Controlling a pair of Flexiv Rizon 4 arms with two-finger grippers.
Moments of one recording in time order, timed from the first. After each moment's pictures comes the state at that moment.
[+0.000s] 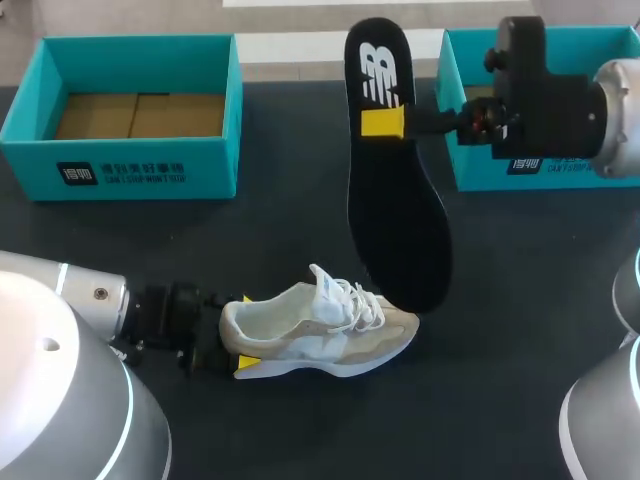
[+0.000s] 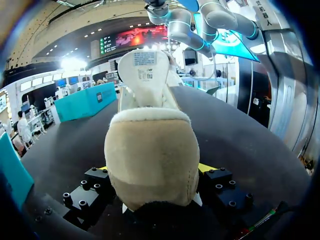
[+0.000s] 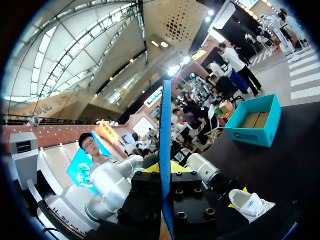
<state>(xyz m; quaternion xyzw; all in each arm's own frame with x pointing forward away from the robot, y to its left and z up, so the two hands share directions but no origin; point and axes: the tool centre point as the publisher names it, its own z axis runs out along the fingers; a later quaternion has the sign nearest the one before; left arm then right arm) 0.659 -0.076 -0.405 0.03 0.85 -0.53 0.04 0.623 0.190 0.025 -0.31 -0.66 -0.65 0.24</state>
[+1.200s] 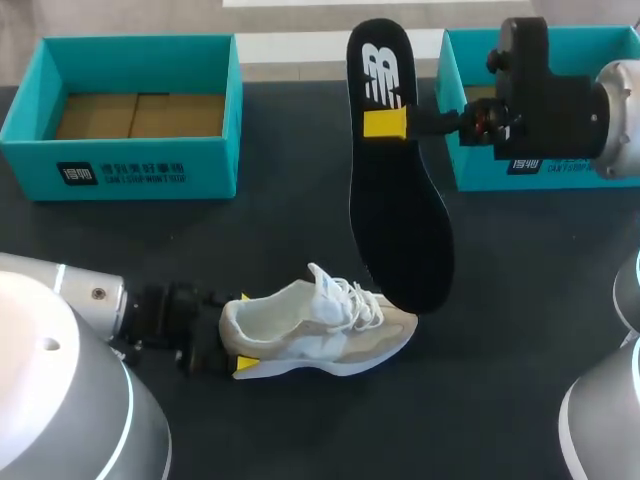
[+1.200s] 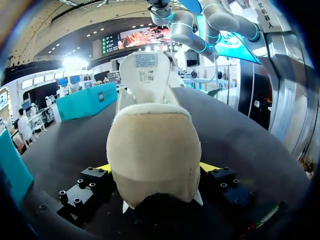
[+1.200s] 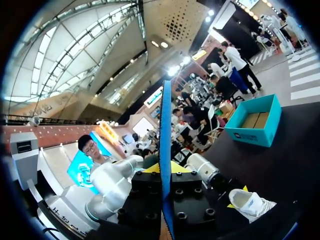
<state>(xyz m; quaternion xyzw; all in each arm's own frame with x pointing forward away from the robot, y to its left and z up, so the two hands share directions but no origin) 0.659 -0.074 -0.404 0.02 0.84 -0.53 0.03 0.622 0.189 0.025 -0.31 -0.66 -0.65 0.24</state>
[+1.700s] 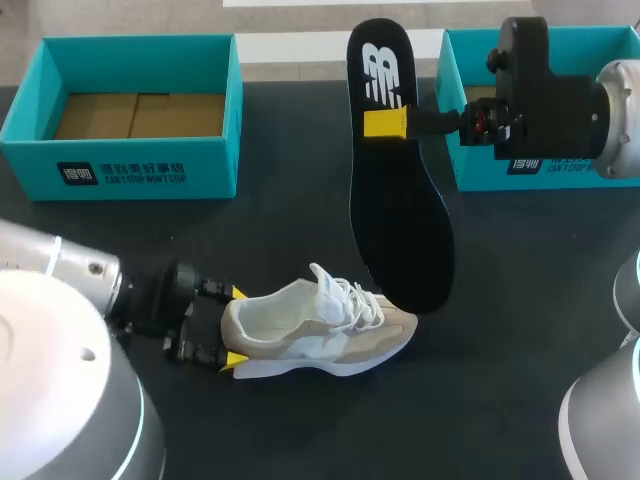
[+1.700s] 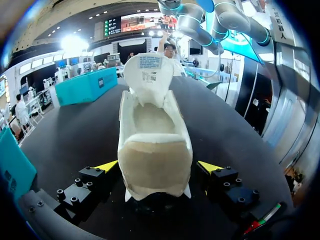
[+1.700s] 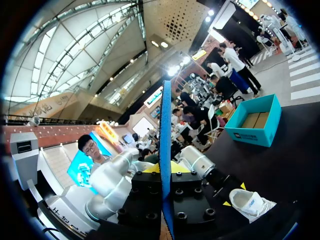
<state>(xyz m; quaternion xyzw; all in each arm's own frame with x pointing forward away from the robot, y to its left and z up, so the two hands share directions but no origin) 0.656 -0.058 -0.384 -0.01 0.89 -0.46 0.00 0.622 0.189 0.025 -0.31 -0.66 -0.65 0.24</state>
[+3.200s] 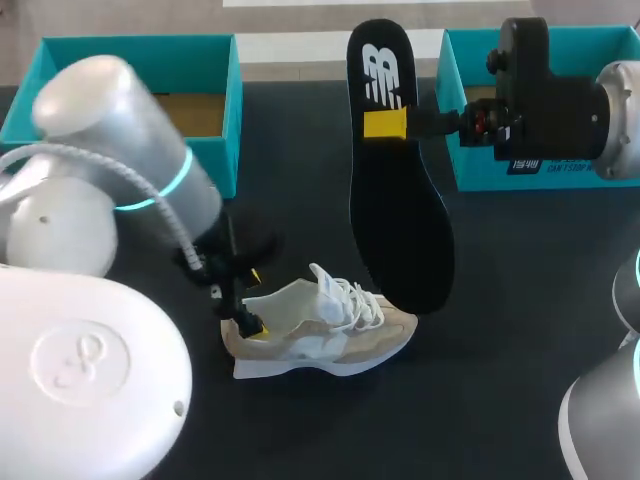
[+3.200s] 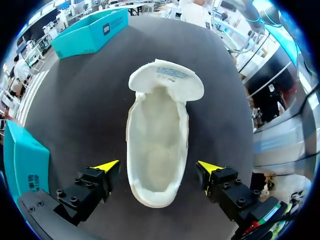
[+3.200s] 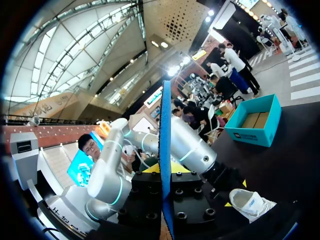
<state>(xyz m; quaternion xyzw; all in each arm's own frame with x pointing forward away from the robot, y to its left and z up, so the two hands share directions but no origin) 0.658 -0.076 -0.327 -0.10 0.98 -0.15 -0.03 0.622 0.189 0.025 -0.31 -0.66 -0.65 0.24</state>
